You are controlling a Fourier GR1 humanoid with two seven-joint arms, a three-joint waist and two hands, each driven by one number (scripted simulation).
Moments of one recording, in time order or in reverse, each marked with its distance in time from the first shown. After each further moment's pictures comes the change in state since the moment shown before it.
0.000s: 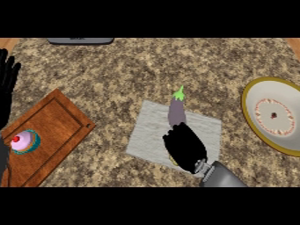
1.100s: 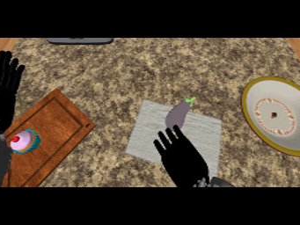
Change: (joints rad) left arm 0.020 0.022 -0.056 -0.004 0.031 0.047 -0.014; right arm 0.013 -0.049 0.107 -0.230 -0.198 0.237 0.218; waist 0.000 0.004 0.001
